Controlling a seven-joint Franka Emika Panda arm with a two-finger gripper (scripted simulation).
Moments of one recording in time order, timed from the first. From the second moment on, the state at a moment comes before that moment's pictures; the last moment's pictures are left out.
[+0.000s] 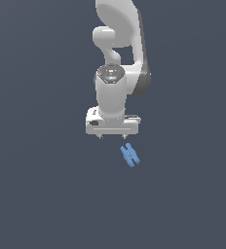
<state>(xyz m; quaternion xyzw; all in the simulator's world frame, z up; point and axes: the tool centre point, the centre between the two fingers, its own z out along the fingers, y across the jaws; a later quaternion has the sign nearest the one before) 0.010 -0.003 0.154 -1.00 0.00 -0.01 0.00</state>
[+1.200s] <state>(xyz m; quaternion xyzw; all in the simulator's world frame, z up) 0.013 0.024 0.158 -1.00 -0.02 -0.01 0.01</state>
